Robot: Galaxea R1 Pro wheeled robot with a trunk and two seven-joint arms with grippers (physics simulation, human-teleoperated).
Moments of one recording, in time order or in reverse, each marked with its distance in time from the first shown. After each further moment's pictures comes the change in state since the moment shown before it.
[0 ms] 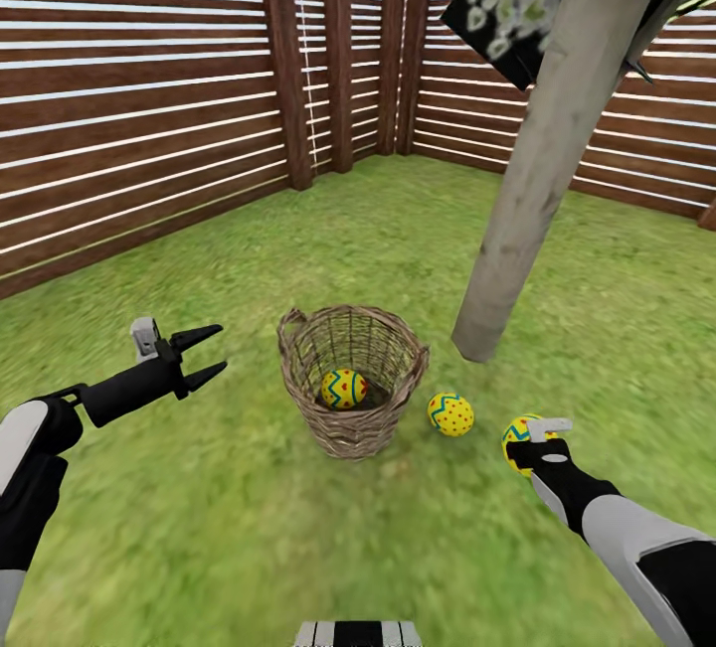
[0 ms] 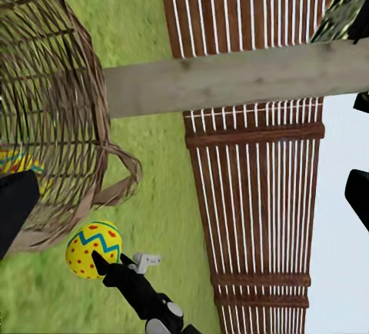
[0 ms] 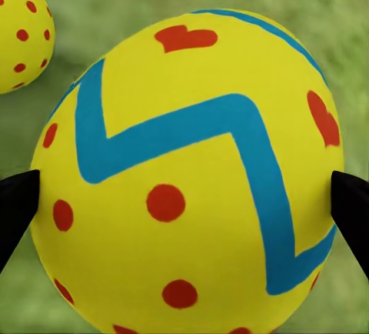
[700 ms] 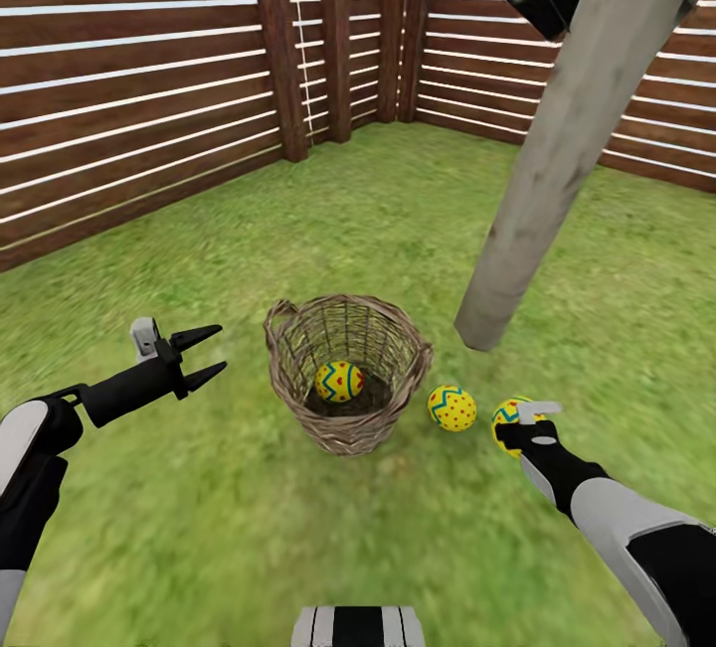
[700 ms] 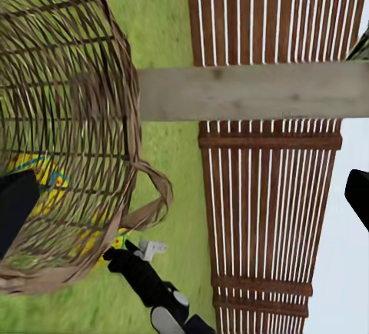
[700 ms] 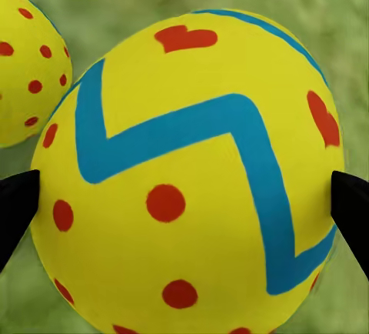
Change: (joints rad) left arm 0.000 0.000 0.000 0.000 0.001 0.000 0.000; right arm -0.044 0.024 -0.001 -0.017 0.002 0.003 0.000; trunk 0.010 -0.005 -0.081
